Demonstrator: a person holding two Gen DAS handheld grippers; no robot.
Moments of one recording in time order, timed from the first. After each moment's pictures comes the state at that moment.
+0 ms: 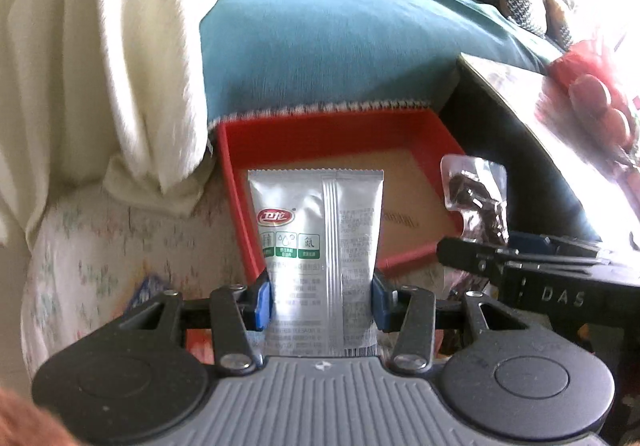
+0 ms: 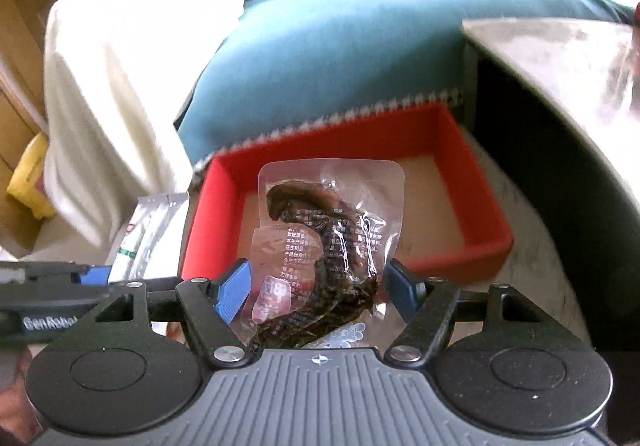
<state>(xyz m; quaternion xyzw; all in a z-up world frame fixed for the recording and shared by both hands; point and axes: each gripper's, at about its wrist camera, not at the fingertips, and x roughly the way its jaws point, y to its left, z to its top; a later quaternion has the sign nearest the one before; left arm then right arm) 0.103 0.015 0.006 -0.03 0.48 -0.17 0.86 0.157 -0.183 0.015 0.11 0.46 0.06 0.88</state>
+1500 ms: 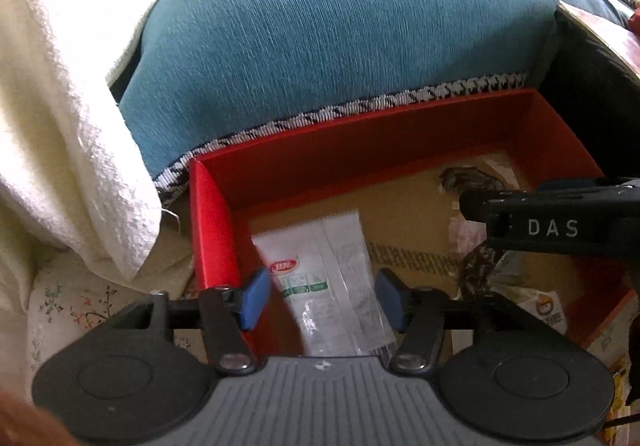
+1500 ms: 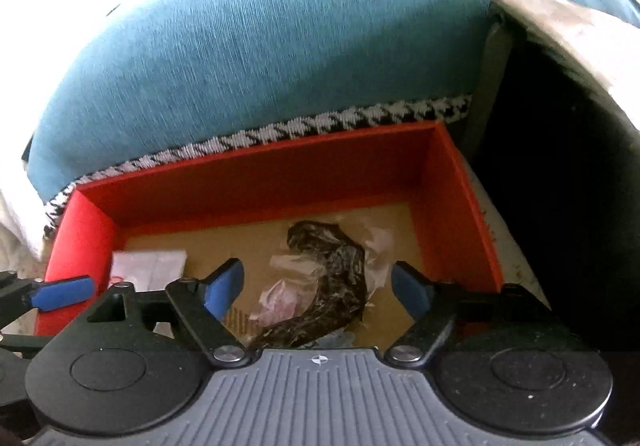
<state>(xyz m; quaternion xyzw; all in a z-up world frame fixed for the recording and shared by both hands) 0.203 -0.058 -0.071 0.06 0.50 -0.09 0.86 0.262 -0.195 -0.055 0.05 0.50 0.02 0.86</state>
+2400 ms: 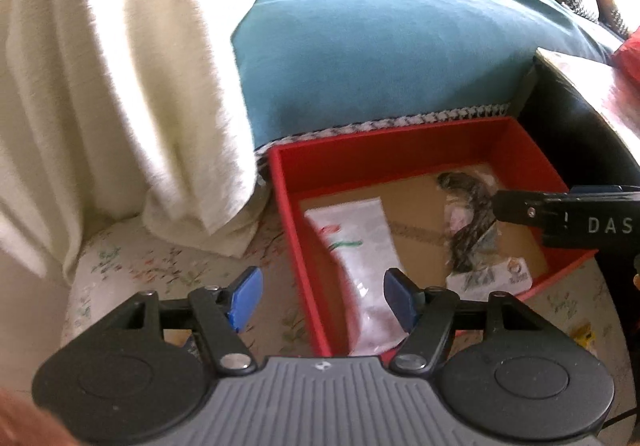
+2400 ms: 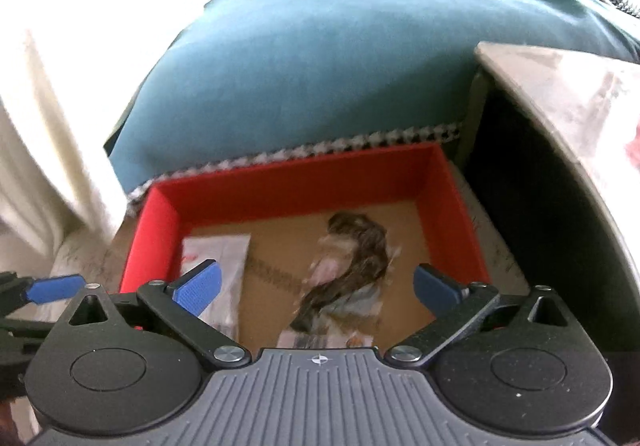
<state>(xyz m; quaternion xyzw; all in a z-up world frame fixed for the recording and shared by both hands) 0.148 0.009 -0.022 0.03 0.48 -0.09 0.87 0.209 -0.174 0.005 0.05 0.49 0.04 0.87</state>
